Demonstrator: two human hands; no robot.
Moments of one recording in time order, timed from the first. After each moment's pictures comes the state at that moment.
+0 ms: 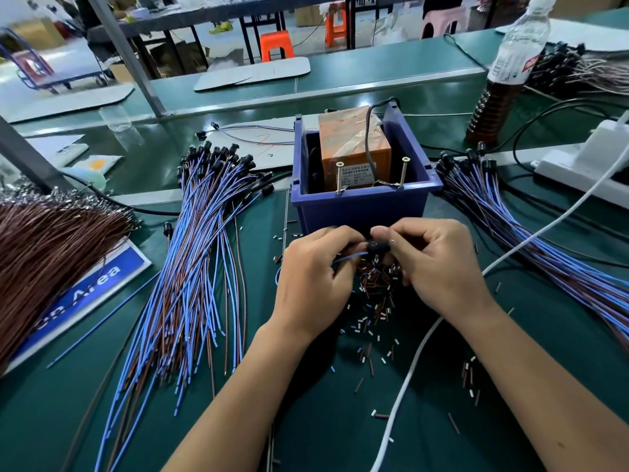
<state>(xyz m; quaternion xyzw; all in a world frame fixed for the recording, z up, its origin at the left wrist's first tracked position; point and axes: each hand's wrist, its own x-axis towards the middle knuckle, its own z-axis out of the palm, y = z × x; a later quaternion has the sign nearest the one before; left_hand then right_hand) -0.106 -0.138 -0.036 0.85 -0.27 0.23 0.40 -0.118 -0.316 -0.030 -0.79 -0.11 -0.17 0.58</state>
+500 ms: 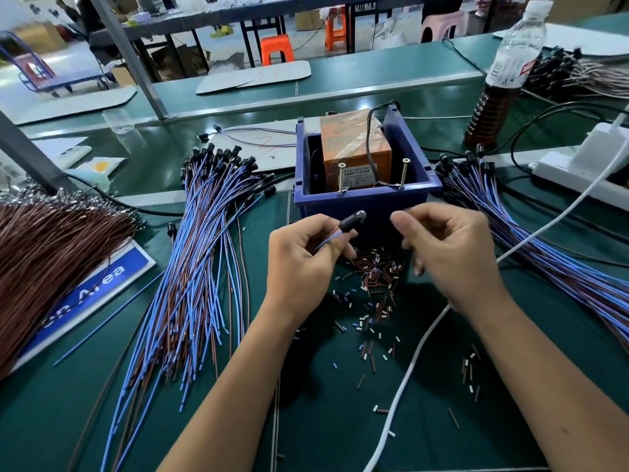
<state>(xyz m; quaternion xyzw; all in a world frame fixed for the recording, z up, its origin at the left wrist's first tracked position) -0.100 -0.130 -0.030 0.77 -0.18 0.16 0.59 -0.113 -0.332 -0.034 -0.74 -0.05 -0.20 0.64</state>
